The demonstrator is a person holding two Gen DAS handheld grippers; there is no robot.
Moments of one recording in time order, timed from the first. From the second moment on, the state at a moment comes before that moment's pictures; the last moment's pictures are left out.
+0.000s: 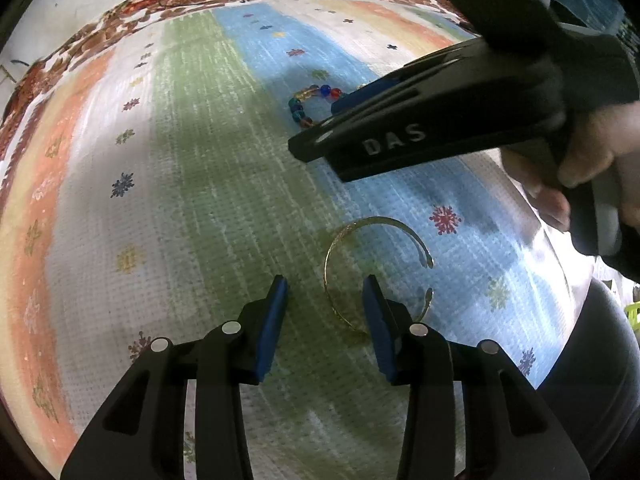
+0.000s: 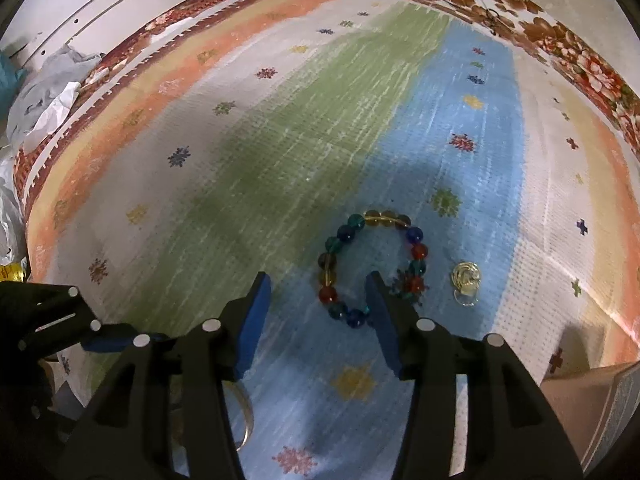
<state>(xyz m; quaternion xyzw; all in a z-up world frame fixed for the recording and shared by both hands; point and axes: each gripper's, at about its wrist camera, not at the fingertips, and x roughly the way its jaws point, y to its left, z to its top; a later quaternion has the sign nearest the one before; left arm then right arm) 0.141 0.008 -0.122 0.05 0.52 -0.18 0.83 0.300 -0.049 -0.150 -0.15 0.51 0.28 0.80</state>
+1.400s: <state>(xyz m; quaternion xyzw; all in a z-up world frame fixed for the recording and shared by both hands) 0.129 0.041 -0.086 0.03 0.49 -0.13 0.86 0.244 -0.060 -0.089 -0.19 0.45 0.29 0.82</state>
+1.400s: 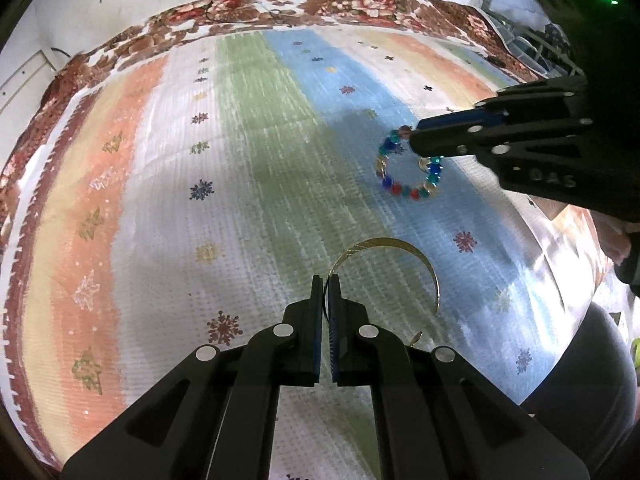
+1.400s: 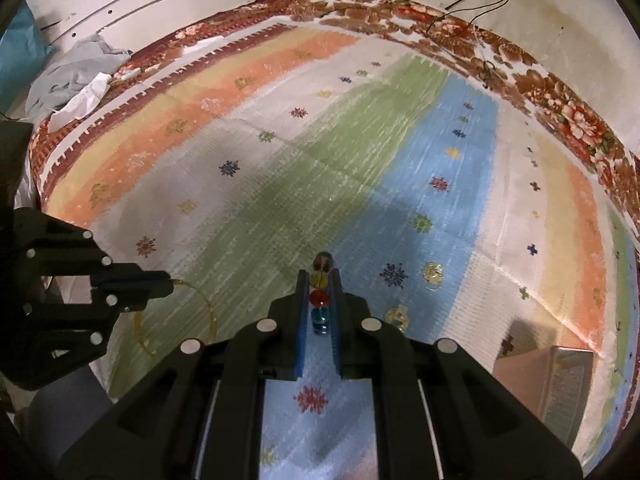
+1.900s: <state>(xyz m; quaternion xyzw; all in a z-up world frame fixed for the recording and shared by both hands) 0.131 0.010 -0.043 0.07 0.47 -0.12 0.87 0.213 -0.099 -0.043 -0.16 0.40 0.27 0.86</state>
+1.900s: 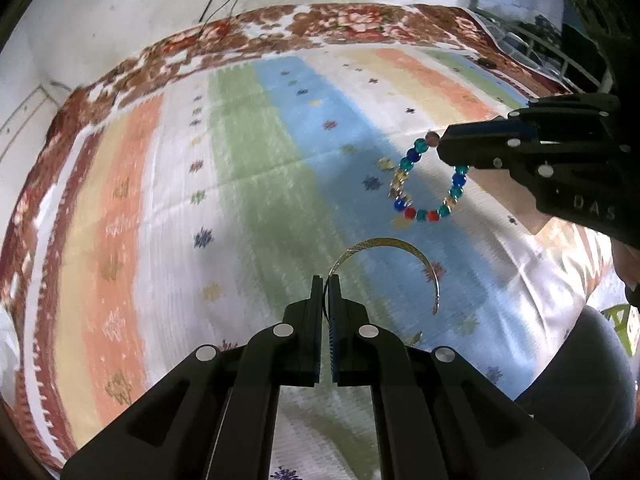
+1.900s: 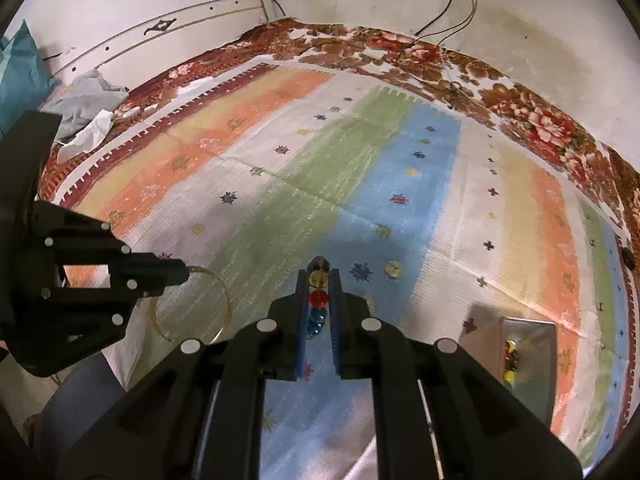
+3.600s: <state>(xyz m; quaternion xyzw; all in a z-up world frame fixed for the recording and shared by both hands) 0.213 -0.196 -0.009 0.11 0.43 -0.20 0.88 0.207 -0.316 -0.017 -0.02 0.42 0.16 0.89</state>
